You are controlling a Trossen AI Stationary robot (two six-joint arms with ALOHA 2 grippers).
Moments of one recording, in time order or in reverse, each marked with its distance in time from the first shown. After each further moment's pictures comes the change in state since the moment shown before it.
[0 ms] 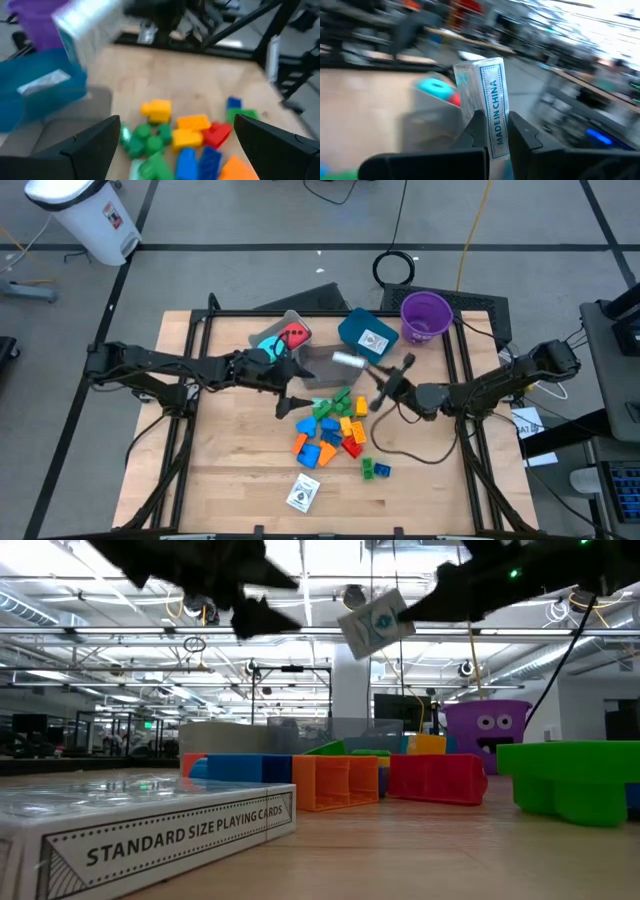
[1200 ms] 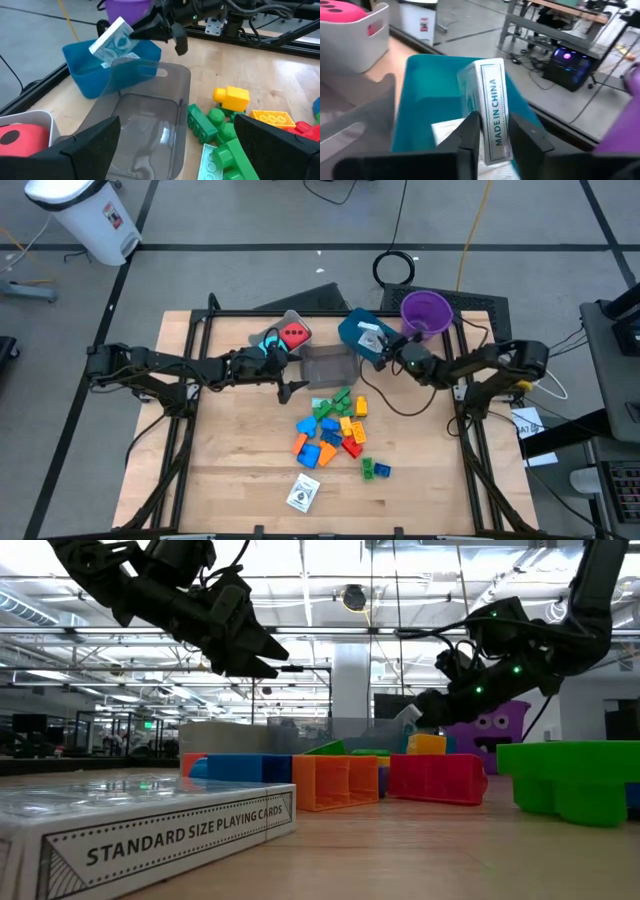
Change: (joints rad) left arm 0.098 0.010 -0.169 0.174 -0.194 0.007; right arm -0.650 0.294 -0.185 0.237 -0.388 0.235
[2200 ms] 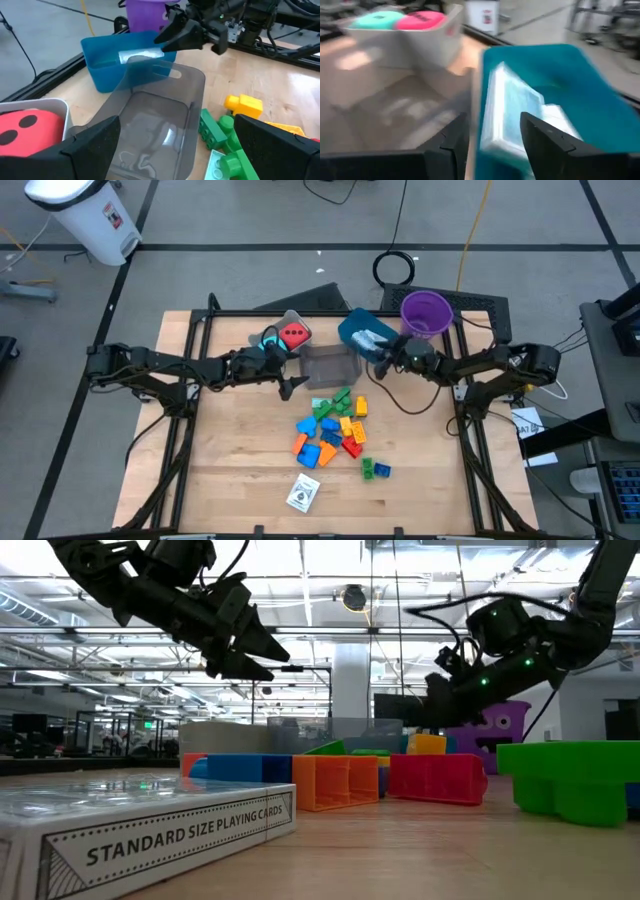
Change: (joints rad) left arm -0.002 0.000 0.000 -0.002 -0.073 -0.088; right arm -0.055 -0.098 0.000 -0.130 -0.421 0.159
